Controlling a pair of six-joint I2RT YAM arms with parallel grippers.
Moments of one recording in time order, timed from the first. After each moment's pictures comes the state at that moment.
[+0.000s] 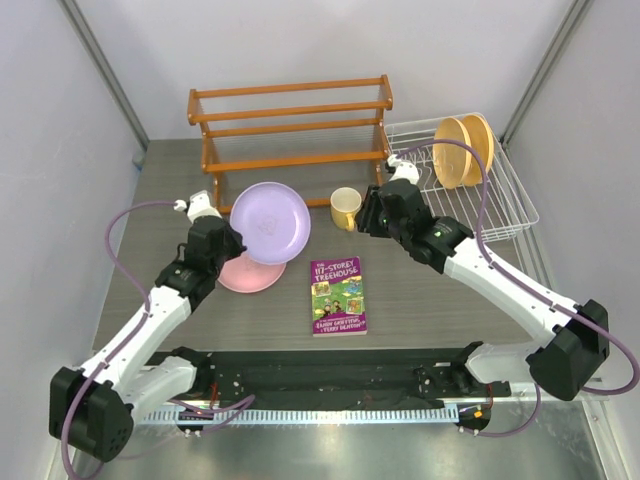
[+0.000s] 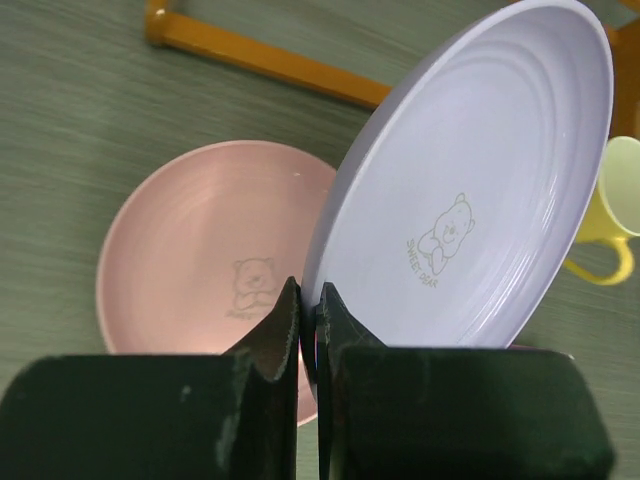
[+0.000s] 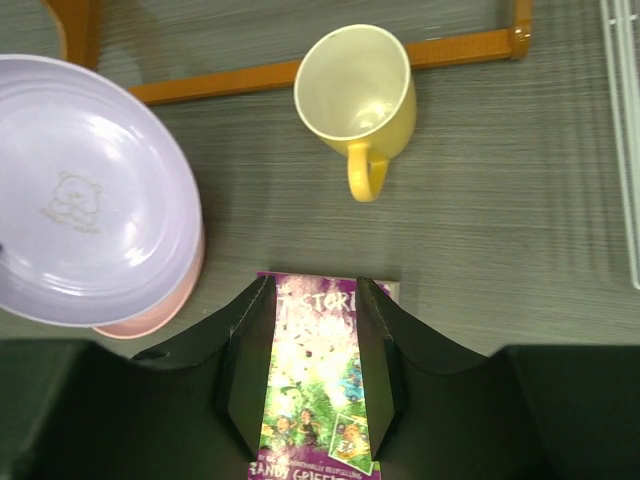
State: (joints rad) left arm -0.37 0.97 0.67 -0.20 -0.30 -0.60; right arm 0.68 1.28 1.13 -0.41 0.28 0.60
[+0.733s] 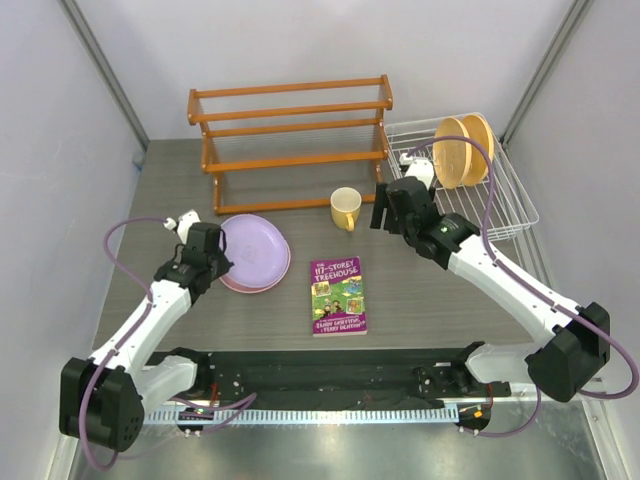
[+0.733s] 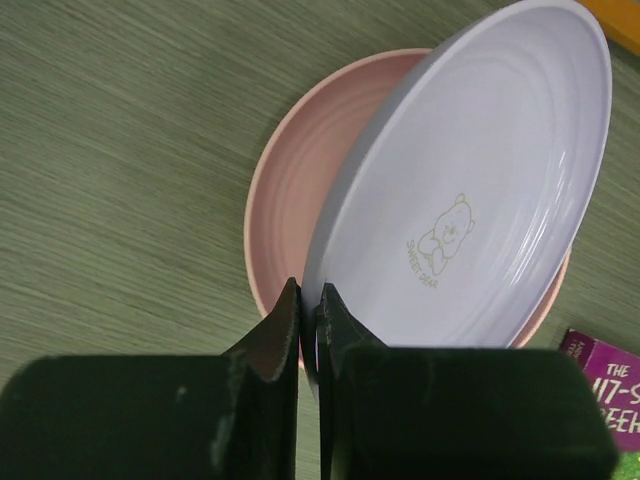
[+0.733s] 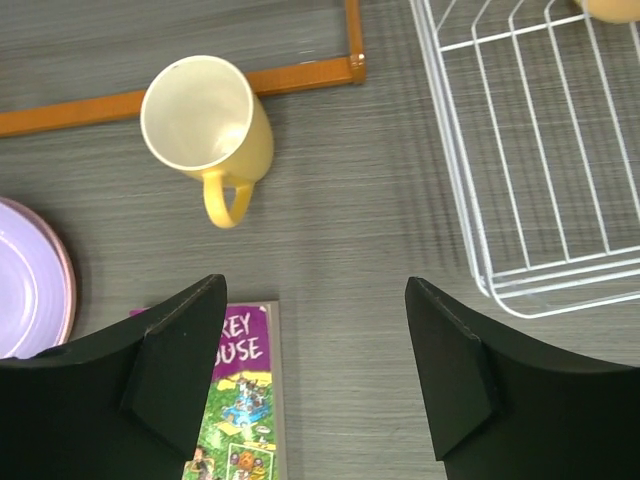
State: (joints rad) left arm -0.26 1.03 0.66 -0.45 -0.32 -0.68; right arm 0.62 1.27 1.13 -0.51 0.46 0.49
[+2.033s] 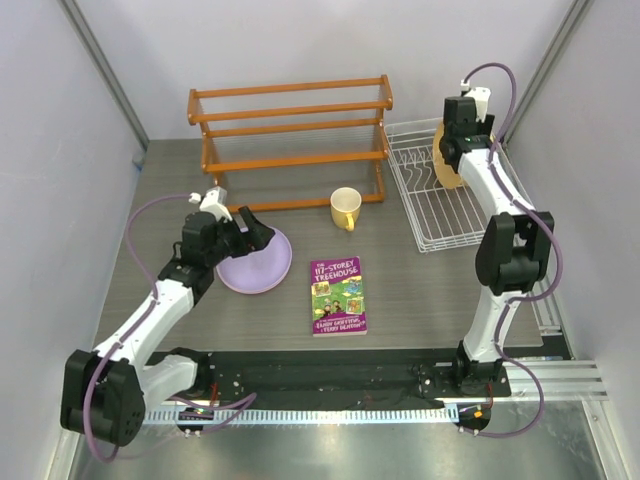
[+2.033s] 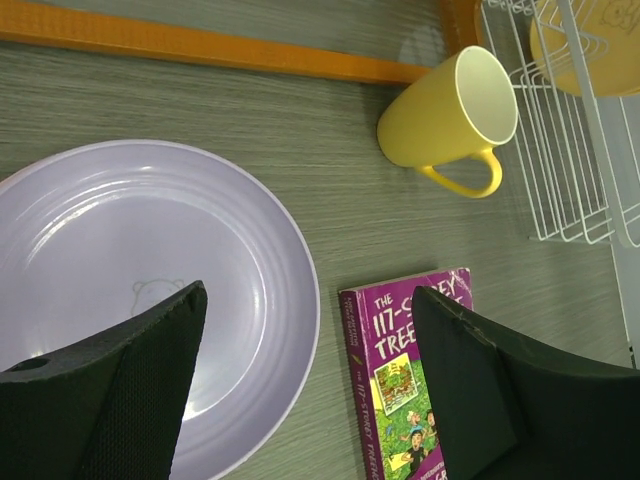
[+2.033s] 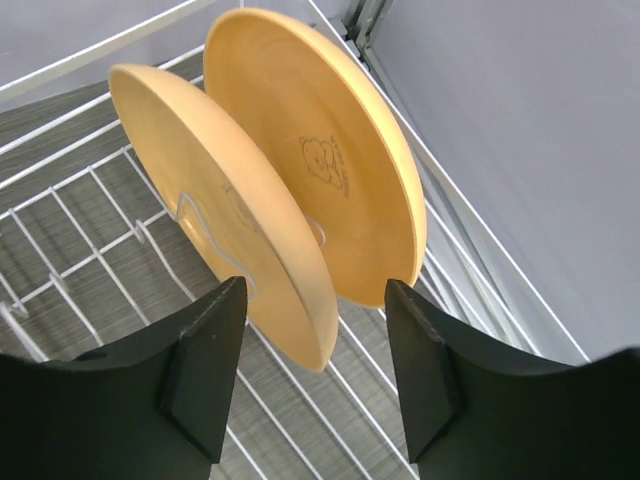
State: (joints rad) left arm -0.25 1.05 0.61 0.02 0.19 -0.56; right arm 0.07 1.93 1.74 -0.36 0.61 0.11
